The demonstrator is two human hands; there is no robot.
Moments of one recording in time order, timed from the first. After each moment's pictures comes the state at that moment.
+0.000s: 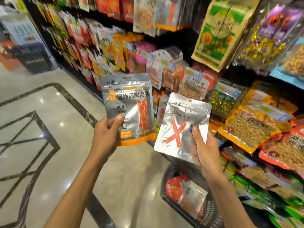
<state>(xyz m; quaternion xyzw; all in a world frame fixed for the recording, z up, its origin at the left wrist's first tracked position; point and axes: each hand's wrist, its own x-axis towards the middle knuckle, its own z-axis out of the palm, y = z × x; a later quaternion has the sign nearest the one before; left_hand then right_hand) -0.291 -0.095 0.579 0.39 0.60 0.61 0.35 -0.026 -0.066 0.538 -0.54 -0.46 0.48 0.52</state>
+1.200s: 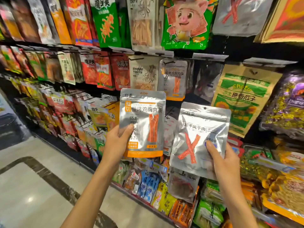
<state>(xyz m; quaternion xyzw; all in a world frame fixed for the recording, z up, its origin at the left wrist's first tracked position) -0.458 0.240 0.668 0.51 0.51 0.57 0.38 -0.183 0.182 0.634 -0.56 -0.44 0.30 0.63</state>
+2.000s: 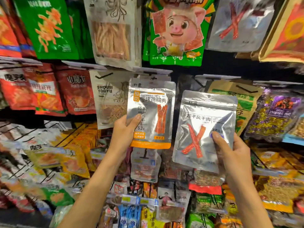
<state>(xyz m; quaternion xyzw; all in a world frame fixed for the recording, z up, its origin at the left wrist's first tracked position) -0.432 0.465 0.708 0.59 0.33 0.51 0.53 -0.223 0.291 0.698 -0.59 -0.36 0.16 0.71</state>
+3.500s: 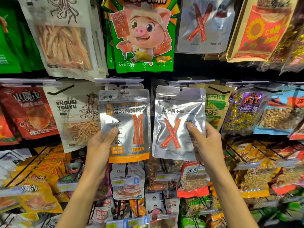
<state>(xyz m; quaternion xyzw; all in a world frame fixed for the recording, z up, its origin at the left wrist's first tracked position) -0.411 0.503 0.692 0.57 0.30 0.51 0.57 -0.203 0.340 0.715 -0.59 -0.36 0.13 0.71</state>
